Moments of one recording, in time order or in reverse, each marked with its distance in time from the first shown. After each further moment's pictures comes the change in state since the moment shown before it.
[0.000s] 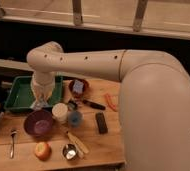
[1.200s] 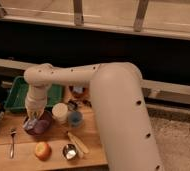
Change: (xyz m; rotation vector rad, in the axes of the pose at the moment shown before) arm 0.034 0.027 0.116 -0.088 0.265 -0.011
